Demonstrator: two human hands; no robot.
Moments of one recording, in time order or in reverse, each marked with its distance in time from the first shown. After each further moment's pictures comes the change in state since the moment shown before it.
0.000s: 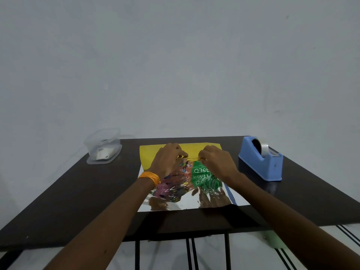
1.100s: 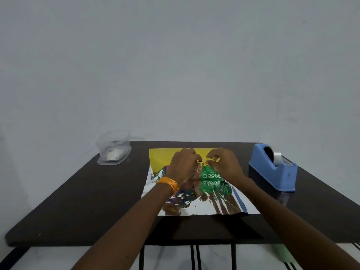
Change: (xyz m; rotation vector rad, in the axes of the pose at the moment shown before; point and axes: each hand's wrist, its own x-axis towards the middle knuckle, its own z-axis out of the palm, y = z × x) left_hand 0.005 0.022 0.012 0.153 0.083 -0.001; right_hand 0.015 0.003 0.013 0.500 0.056 0.293
